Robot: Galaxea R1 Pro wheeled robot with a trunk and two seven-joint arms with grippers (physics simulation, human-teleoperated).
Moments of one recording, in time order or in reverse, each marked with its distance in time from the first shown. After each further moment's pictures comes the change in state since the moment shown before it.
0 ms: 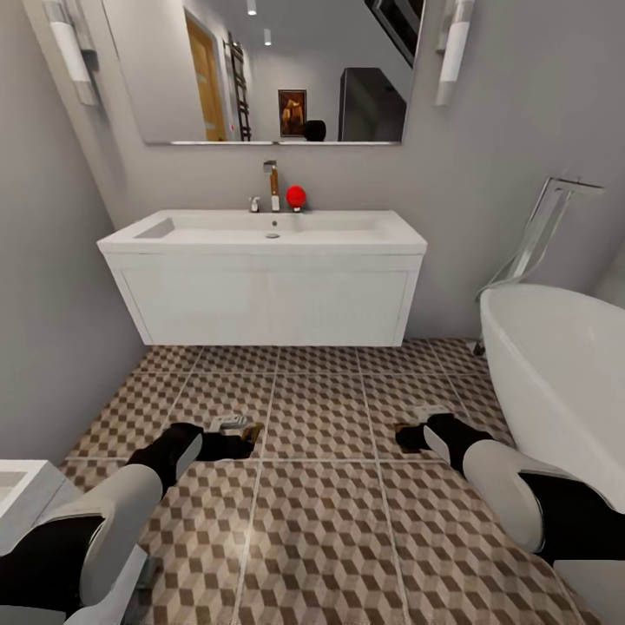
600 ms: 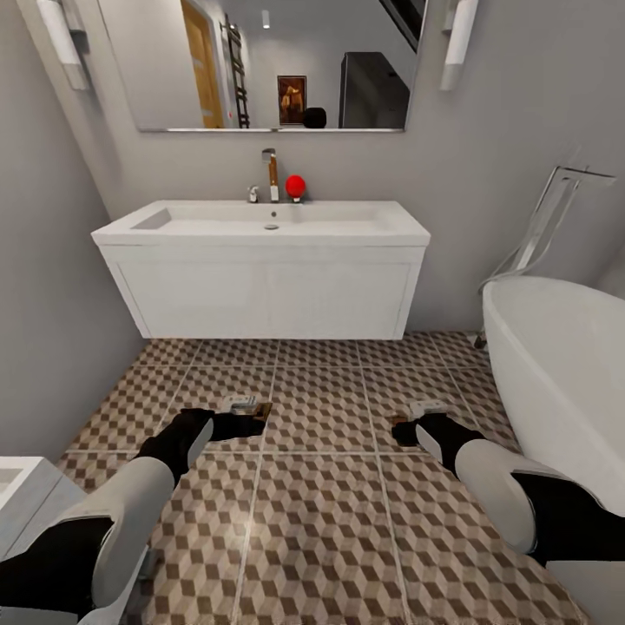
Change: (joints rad) left arm 0.000 -0.047 -0.003 -0.126 0.000 -0.018 0.002; right arm 0.000 0.029 -0.002 -0.007 0.002 -0.058 -0.070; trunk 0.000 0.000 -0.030
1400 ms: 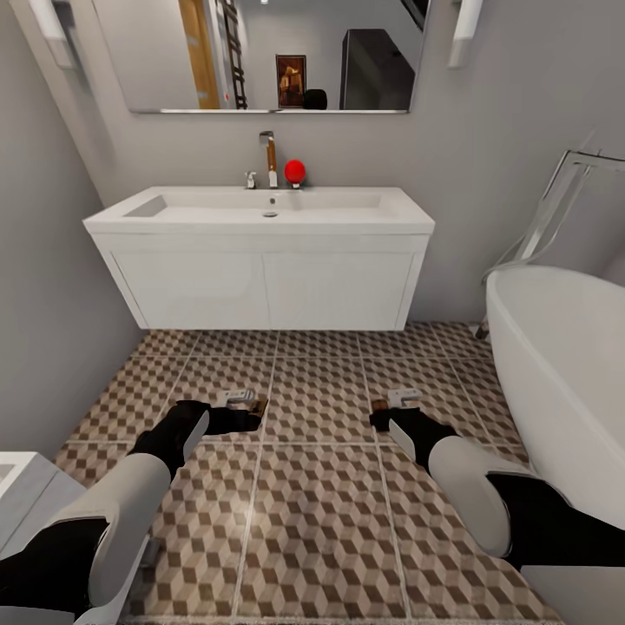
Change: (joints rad) left arm -0.001 0.012 0.000 -0.063 0.001 0.089 0.002; right arm 0.000 0.104 0.004 -0.050 0.003 -0.071 -0.094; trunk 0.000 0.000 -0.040
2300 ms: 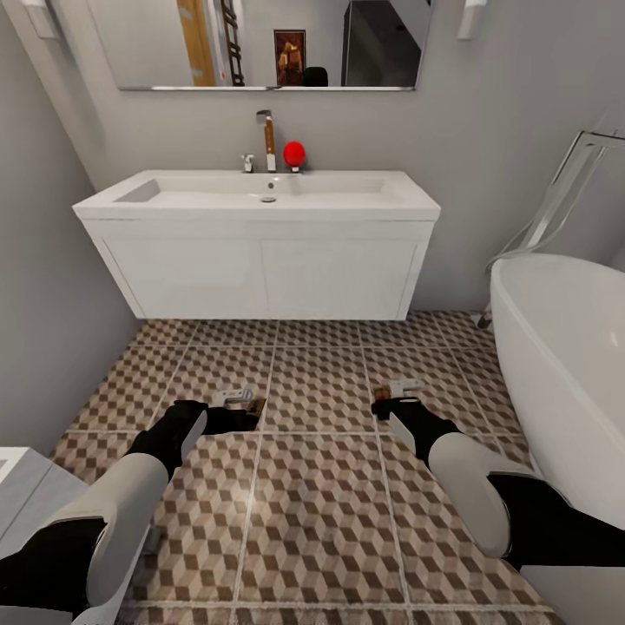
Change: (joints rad) left arm 0.000 0.009 0.002 -0.002 0.000 0.000 0.002; right arm 0.000 0.001 0.002 -0.056 0.006 -0.018 -0.020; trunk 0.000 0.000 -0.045
